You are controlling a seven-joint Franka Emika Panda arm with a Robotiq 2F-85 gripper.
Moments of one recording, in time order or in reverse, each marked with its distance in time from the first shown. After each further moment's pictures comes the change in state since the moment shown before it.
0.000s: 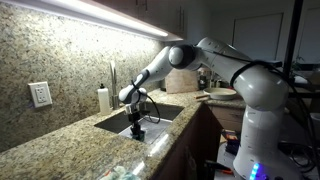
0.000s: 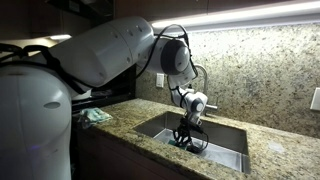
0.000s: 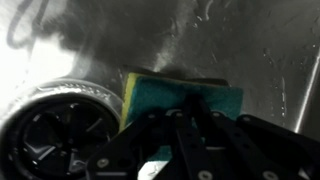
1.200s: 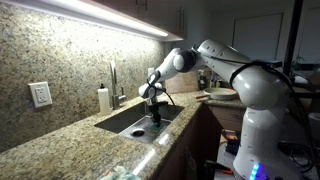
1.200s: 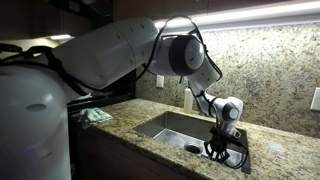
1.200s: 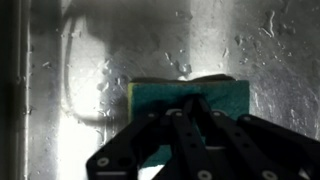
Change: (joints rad) arm -0.115 0.030 -0.212 0.084 0.000 -0.036 0.065
